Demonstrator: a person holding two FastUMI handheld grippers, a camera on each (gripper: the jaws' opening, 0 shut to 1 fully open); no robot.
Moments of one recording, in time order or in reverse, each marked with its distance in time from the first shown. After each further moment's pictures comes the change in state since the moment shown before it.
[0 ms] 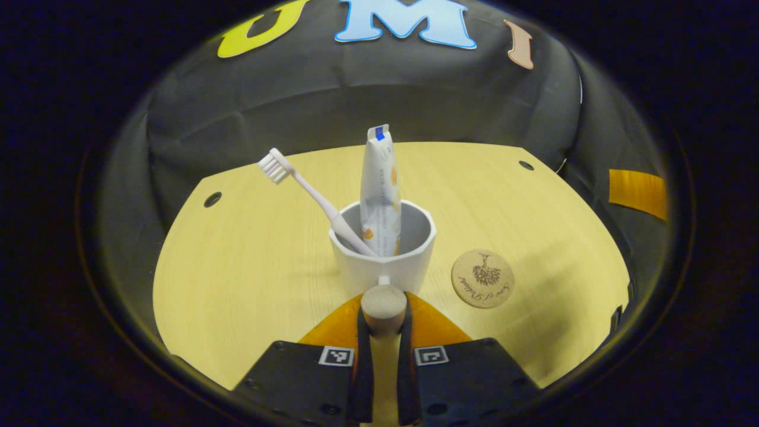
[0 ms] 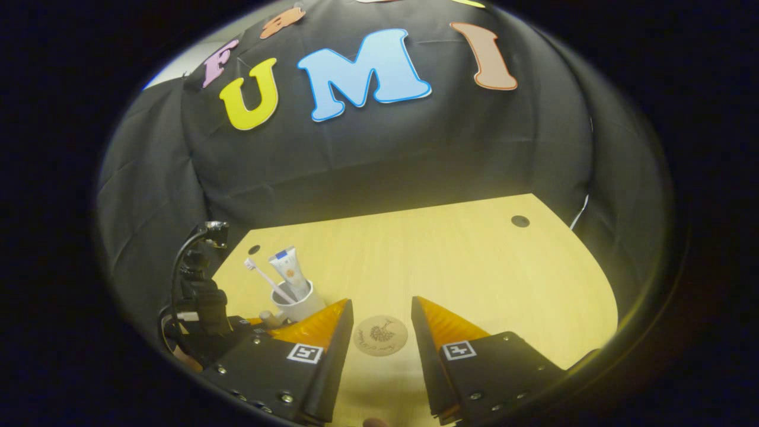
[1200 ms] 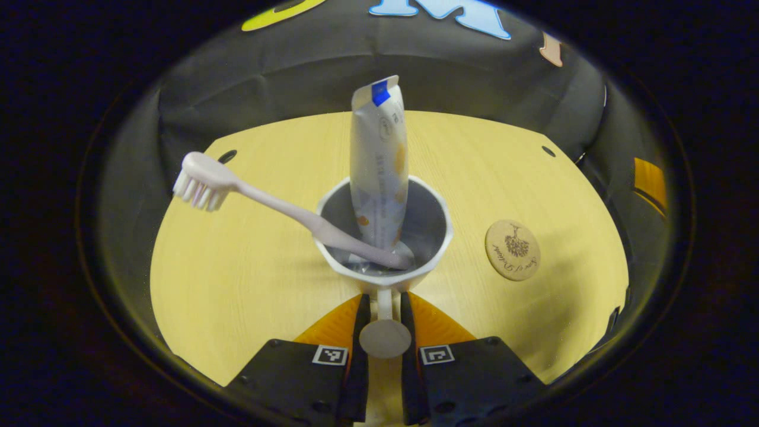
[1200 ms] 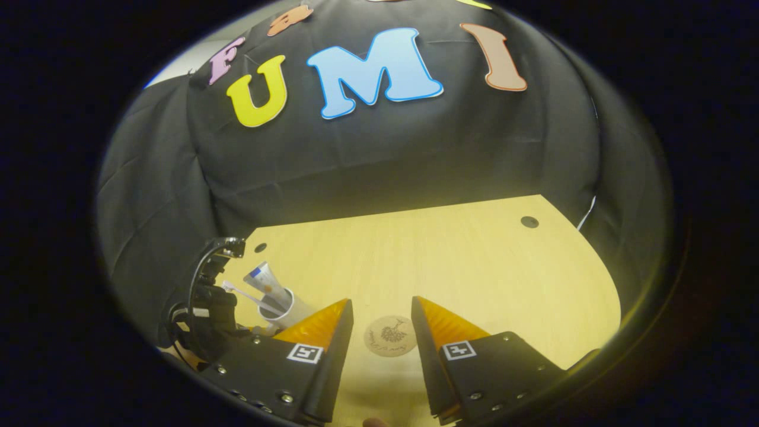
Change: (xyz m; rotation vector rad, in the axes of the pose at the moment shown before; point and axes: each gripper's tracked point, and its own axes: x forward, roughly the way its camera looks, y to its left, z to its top) left arm -0.001 0.049 -0.045 -0.080 0.156 0.046; right arm 0.006 0.016 0.001 -0.005 -0.003 0.023
